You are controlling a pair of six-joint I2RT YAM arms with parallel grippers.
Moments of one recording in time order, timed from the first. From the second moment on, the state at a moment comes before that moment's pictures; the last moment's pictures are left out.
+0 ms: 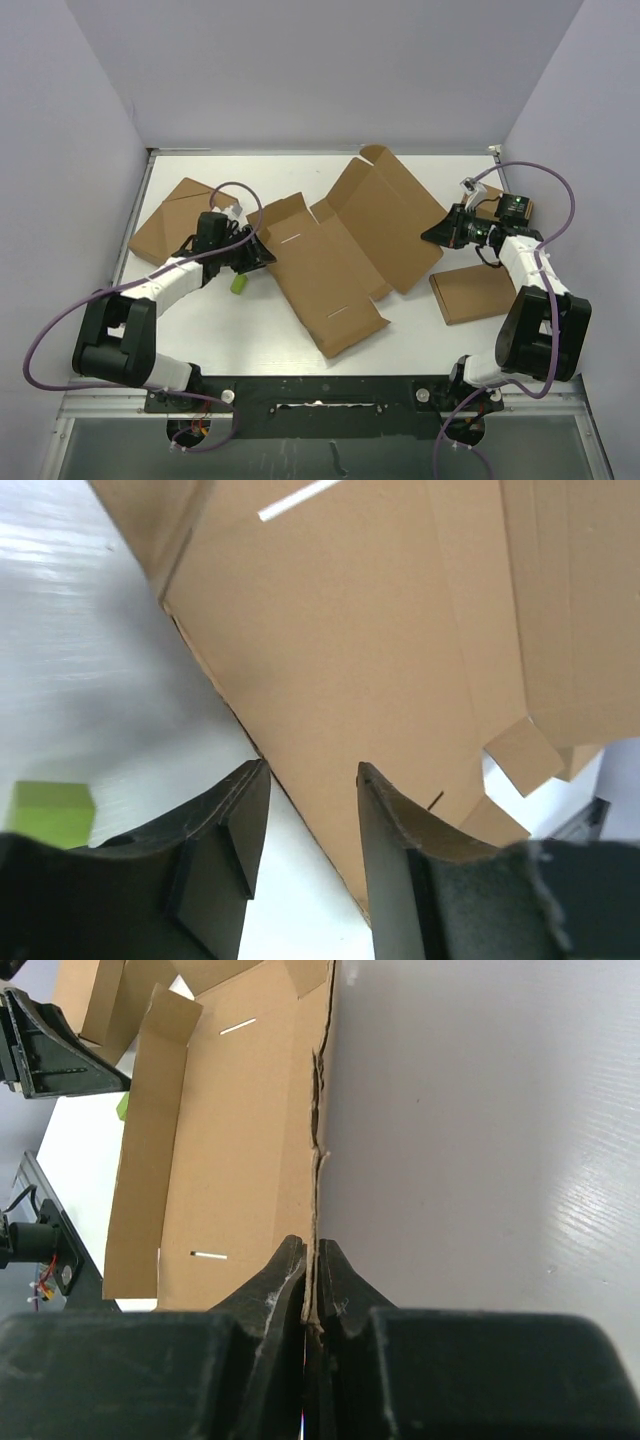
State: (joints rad) left arm -0.25 1.43 0.70 -0.02 0.40 -0.69; right arm -0.25 1.44 0.95 -0.38 -1.01 -0.09
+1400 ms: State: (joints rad) left arm -0.29 1.87 1.24 -0.55 -0.05 -0.30; right arm -0.30 1.44 0.95 -0.42 -1.02 -0.12
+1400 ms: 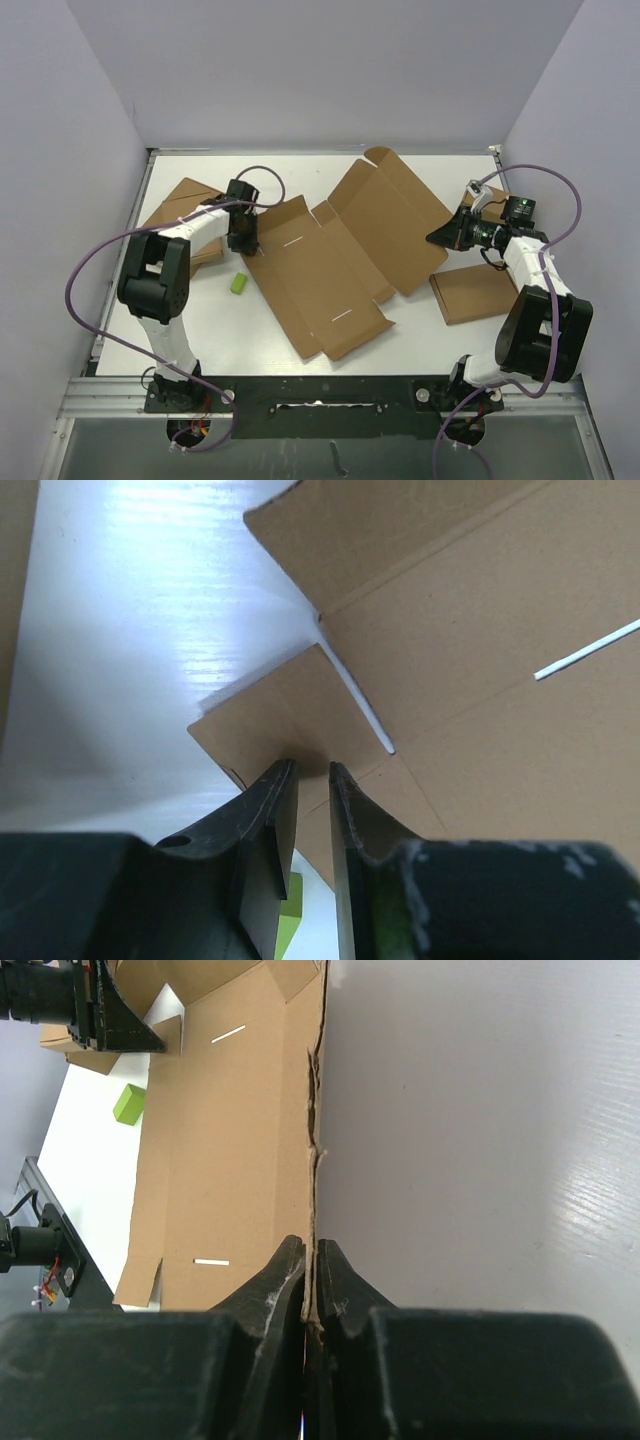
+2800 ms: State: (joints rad) left arm -0.48 1.36 0.48 0.00 0.15 -0.74; right arm -0.33 1.42 0.95 -0.42 -1.03 -0.12
